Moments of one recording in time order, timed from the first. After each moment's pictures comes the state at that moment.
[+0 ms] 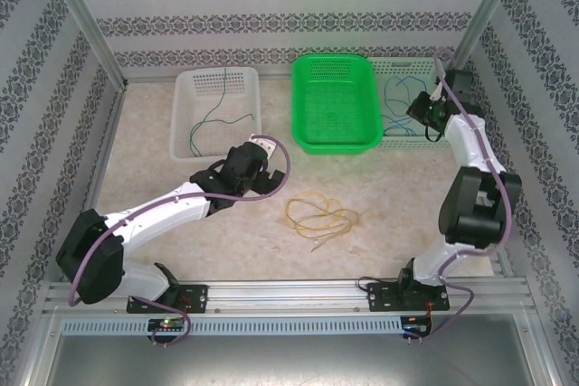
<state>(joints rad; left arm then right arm) -0.72 1.38 0.92 -0.29 -0.33 -0.10 -0.23 1.74 1.41 -0.49 -0.26 0.39</state>
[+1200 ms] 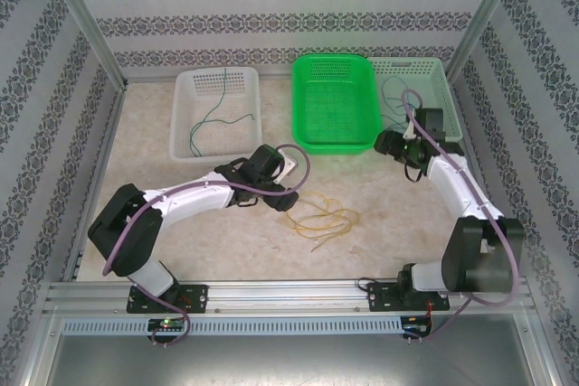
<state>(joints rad) -0.73 1.61 0.99 -0.34 0.03 -0.03 -0.06 1.35 0.93 -0.50 -0.21 0.39</state>
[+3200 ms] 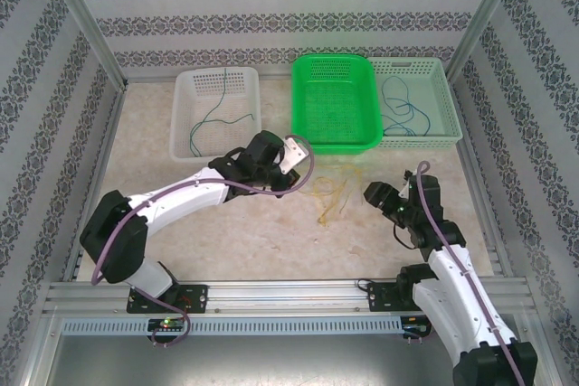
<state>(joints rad) -0.73 1.53 1.08 -0.30 0.14 0.10 0.11 0.66 0.41 -0.47 -0.27 0.75</state>
